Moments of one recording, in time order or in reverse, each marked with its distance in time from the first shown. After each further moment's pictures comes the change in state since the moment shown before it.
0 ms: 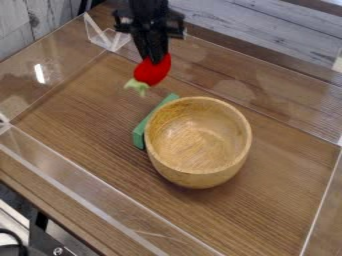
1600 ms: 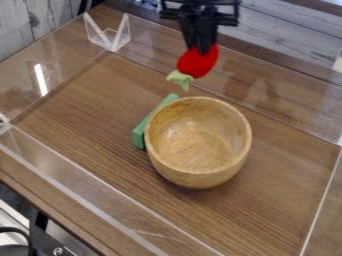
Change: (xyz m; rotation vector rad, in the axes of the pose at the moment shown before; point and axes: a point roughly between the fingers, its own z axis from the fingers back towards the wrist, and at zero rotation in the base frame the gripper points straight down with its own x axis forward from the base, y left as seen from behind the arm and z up) arm 0.005 -0.067 0.018 -0.019 -0.005 -0.078
